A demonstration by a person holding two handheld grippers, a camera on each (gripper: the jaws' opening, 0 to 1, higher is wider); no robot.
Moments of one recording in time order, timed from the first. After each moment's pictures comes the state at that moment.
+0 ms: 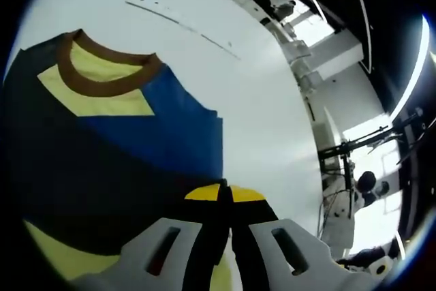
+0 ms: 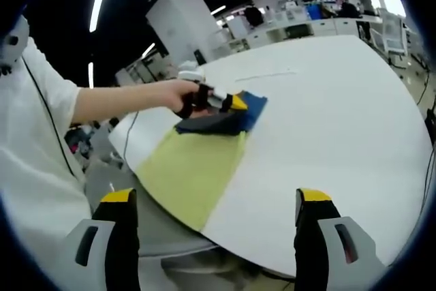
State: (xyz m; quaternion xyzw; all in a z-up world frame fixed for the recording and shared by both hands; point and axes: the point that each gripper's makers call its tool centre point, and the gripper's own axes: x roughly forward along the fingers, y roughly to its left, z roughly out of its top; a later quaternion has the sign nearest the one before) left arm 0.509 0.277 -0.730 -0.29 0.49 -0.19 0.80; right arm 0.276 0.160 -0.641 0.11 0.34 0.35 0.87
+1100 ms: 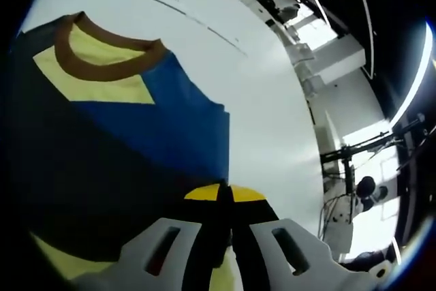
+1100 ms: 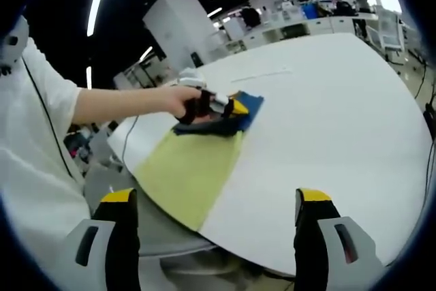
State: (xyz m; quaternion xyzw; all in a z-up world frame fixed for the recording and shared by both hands) left arm 0.511 0.271 -0.746 -0.30 0.49 -0.19 0.80; right arm 0.277 0.155 -0.646 0.12 0.34 0.34 0.87
